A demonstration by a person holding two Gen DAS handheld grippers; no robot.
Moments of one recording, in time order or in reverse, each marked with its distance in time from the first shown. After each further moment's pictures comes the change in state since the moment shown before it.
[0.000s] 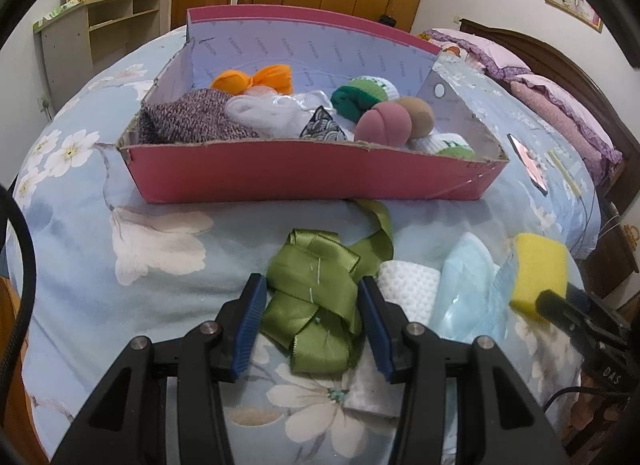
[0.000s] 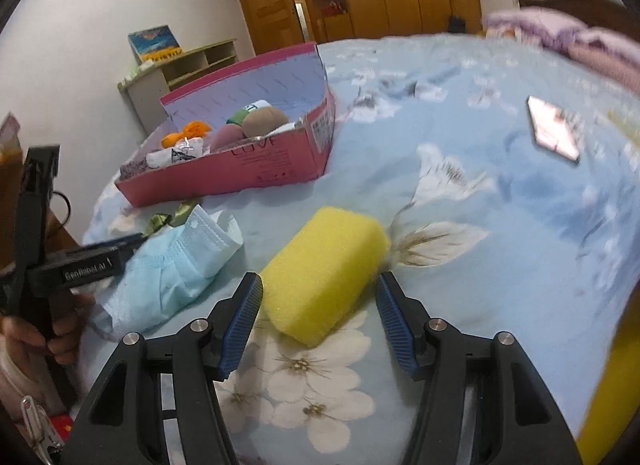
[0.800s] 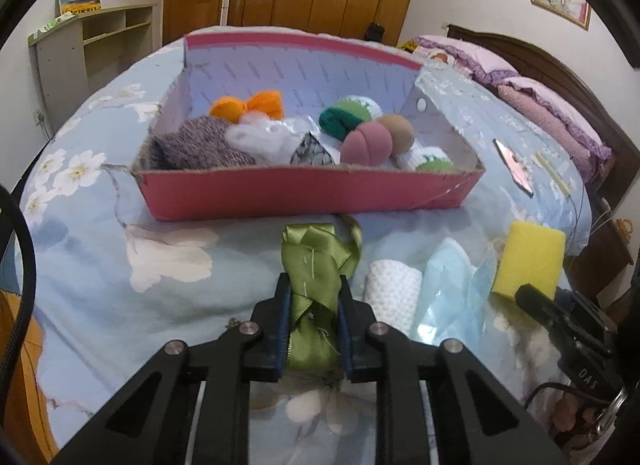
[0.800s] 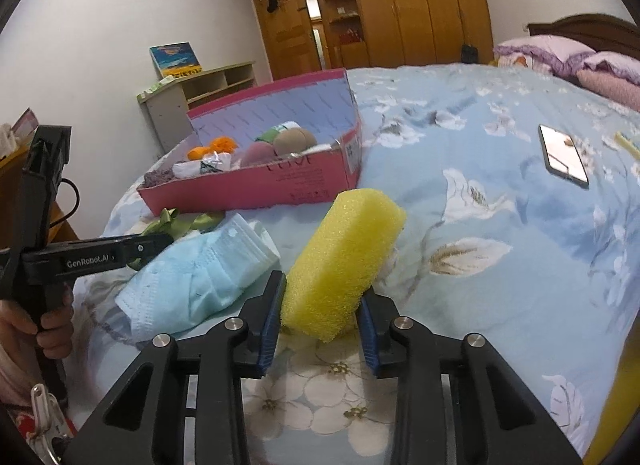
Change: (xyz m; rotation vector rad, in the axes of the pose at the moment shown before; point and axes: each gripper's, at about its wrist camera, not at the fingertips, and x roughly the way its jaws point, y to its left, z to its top) left arm -0.021 -0.003 0.006 0.024 -0.044 -0.029; right arm -0.012 0.023 -0.010 -0.076 -0.120 0.018
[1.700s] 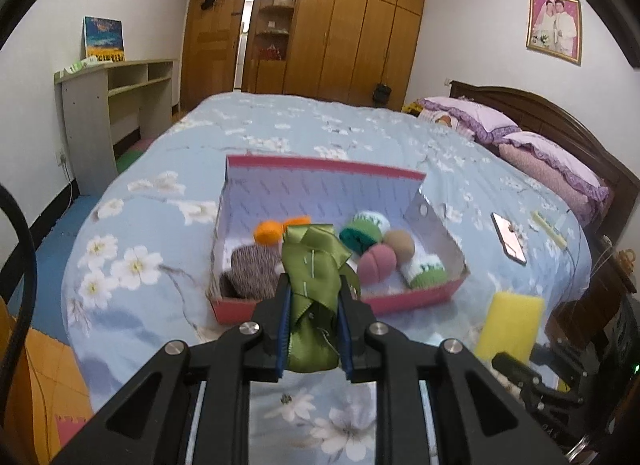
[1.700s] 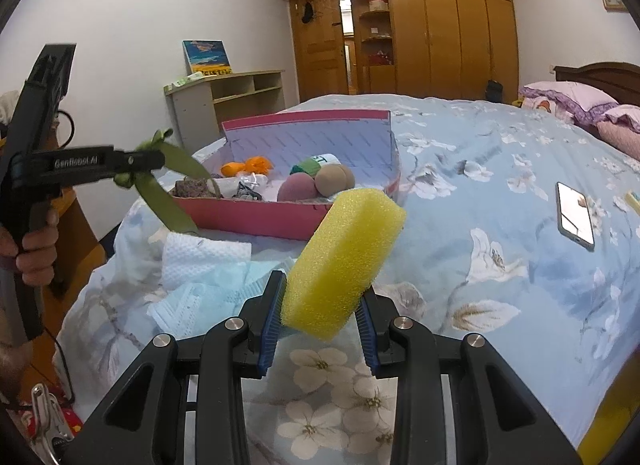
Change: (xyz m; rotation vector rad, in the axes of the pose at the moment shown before) left arm -0.075 0.018 0.050 -0.012 -0.238 0.037; right arm -0.013 0.031 0.020 -0.138 -0.053 0.021
